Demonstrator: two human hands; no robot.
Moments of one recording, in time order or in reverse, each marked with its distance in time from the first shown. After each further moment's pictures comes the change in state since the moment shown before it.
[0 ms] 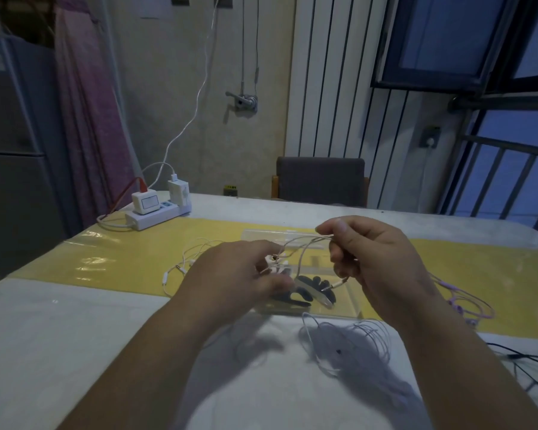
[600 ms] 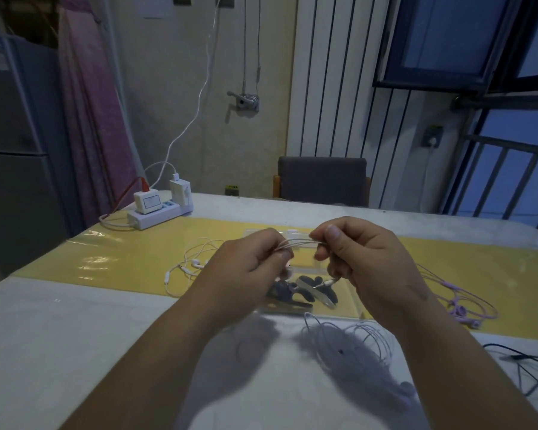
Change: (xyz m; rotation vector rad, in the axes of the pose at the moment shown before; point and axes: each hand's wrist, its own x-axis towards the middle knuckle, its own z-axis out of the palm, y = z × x) left_hand -0.002 0.006 0.005 -0.437 0.093 0.102; right_hand -0.003 0.004 0.008 -0.051 -0.061 -0.047
